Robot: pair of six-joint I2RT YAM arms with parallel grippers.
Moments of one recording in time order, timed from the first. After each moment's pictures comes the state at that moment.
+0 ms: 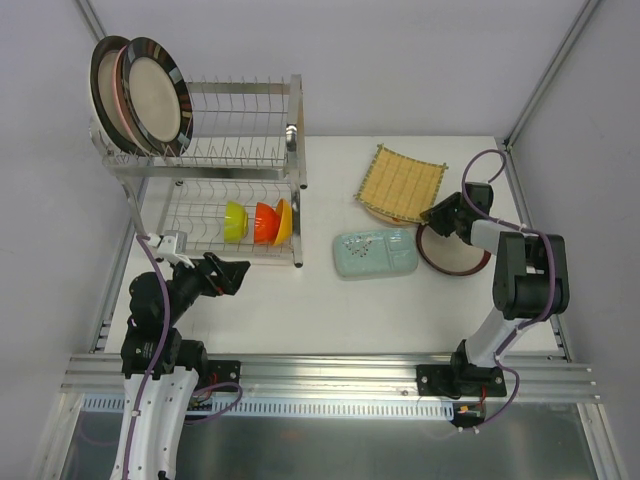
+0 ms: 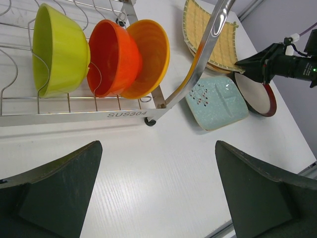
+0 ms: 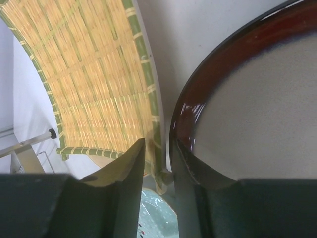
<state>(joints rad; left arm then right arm) -0.01 0.20 0.43 -0.41 0.44 -0.46 -0.03 1.73 0.90 0.08 -0.20 0.92</state>
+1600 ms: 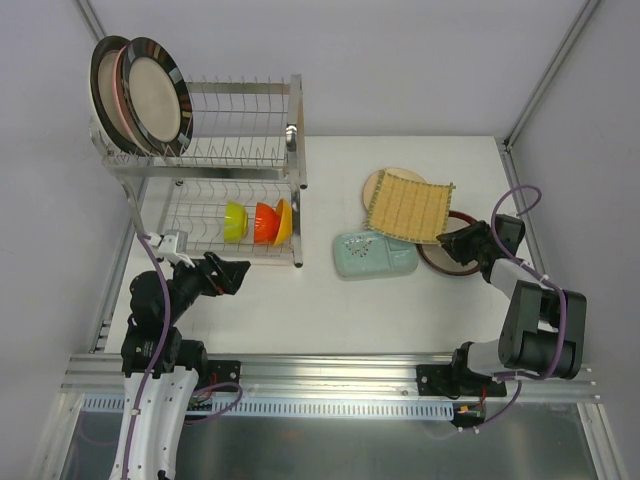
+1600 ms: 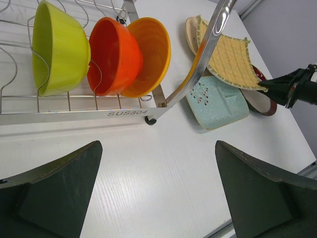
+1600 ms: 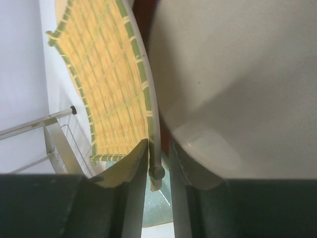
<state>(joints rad) -0.01 0.21 0.43 -0.41 0.44 -0.46 -0.21 1.38 0.57 0.09 -0.38 0.95</state>
